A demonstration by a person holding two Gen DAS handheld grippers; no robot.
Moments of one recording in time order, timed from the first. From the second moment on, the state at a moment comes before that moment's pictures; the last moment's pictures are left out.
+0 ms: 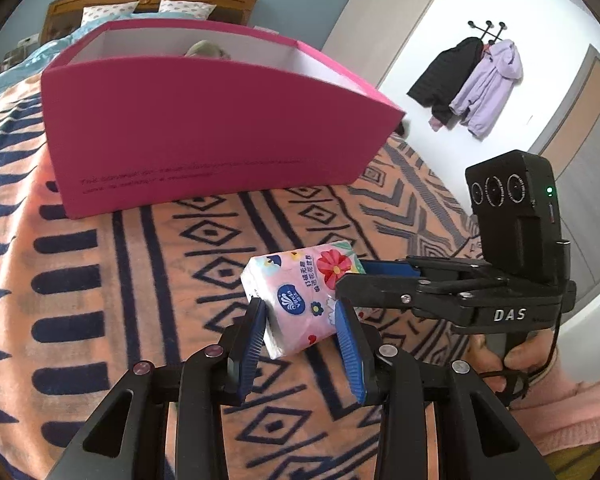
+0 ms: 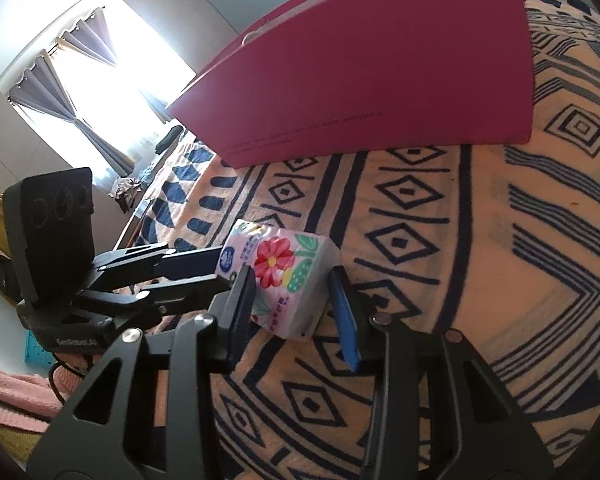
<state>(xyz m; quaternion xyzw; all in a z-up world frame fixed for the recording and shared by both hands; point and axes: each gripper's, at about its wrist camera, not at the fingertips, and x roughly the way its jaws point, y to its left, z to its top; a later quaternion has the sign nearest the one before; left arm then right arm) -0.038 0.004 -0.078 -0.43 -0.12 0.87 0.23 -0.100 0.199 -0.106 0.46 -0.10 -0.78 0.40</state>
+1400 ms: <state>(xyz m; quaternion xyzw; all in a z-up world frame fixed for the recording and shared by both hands) -0.047 0.045 -0.036 -0.38 -0.09 0.88 0.26 -0.092 0.237 -0.064 0.39 -0.11 -0.83 0.37</state>
